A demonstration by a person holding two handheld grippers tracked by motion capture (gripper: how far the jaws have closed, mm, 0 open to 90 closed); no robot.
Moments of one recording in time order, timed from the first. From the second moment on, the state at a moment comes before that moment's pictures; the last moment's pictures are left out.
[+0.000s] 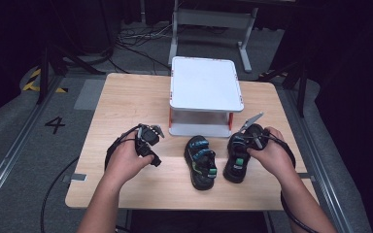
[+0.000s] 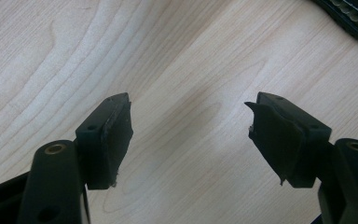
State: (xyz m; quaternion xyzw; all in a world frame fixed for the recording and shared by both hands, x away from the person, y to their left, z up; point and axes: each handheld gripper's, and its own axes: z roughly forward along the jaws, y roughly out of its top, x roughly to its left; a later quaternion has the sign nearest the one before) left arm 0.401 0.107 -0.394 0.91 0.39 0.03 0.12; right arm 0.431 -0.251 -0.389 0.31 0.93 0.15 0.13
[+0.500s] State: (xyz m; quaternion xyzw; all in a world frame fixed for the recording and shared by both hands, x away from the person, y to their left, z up) left arm 0.401 0.104 -0.393 0.92 0.38 0.03 0.12; right arm 0.409 -0.207 -0.386 0.20 0.95 0.23 0.10
